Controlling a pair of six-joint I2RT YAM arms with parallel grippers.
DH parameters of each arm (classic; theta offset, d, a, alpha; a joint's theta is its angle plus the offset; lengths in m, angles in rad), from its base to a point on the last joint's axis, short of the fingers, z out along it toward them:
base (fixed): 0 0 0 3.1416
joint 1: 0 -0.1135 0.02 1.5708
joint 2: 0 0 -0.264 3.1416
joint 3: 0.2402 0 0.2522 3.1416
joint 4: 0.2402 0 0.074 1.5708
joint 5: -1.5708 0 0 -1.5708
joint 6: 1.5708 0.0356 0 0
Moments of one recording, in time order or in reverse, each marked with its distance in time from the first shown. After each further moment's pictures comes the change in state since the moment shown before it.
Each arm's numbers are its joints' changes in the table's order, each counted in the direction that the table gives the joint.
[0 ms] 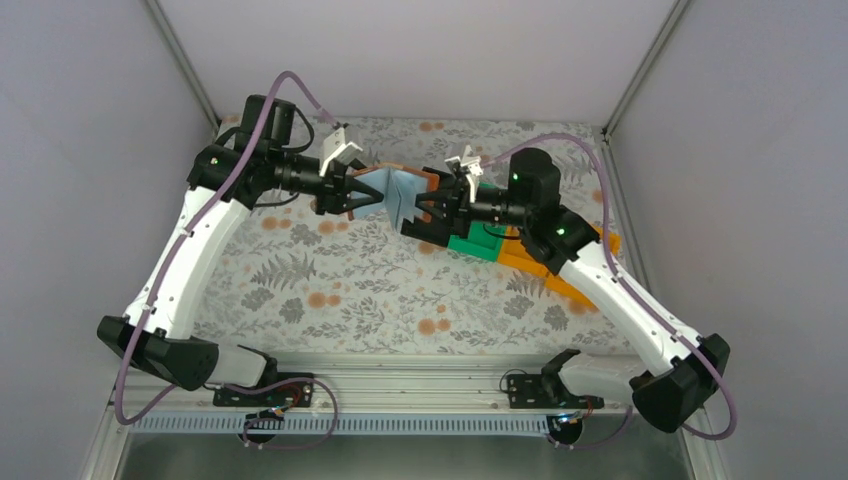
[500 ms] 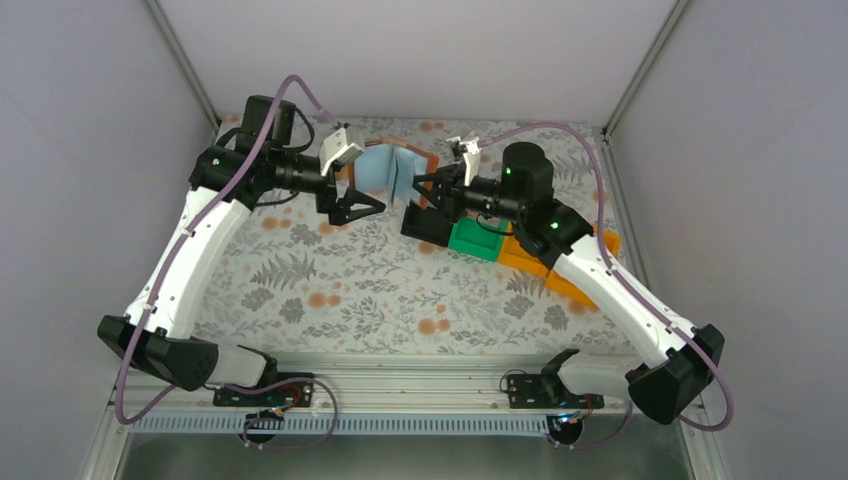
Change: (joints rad) left arm 0.001 -0.002 -0.033 -0.040 0.062 0.010; right arm -0.026 0.056 0.055 -0.006 -0.212 0.231
